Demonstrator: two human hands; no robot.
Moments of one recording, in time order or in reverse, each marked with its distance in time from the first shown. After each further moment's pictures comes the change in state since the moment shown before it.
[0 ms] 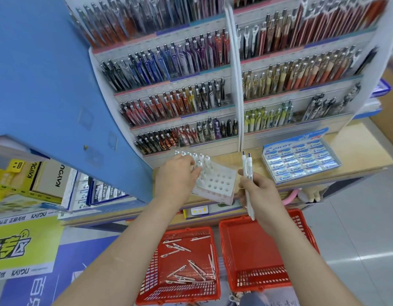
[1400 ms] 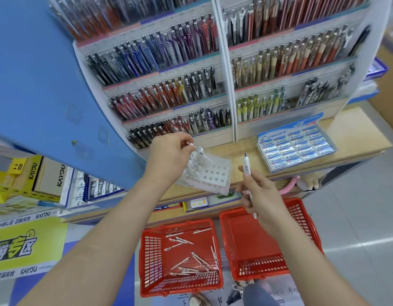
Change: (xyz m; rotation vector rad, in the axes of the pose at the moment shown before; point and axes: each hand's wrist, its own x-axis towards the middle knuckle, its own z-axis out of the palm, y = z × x) left_hand 0.009 0.017 -0.031 -0.305 0.049 0.036; right_hand -0.011 0.022 -0.017 0.169 -0.061 0.048
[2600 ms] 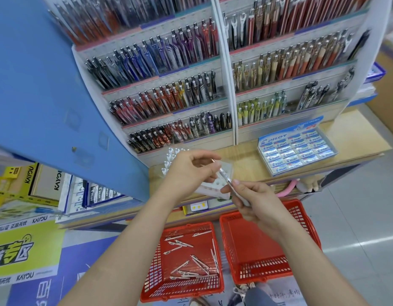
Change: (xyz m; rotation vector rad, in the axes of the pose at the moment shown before) left_hand -0.019 0.015 0.013 -0.694 -0.352 -0.247; right_hand -0.007 -0.014 0.004 -0.069 -0.291 0.060
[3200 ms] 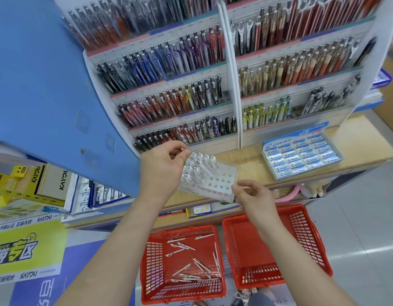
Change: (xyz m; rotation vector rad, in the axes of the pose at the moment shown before) left_hand 0.000 -0.005 -0.038 0.319 0.491 0.236; right_hand 0.034 0.037 0.003 -0.170 0.459 -0.128
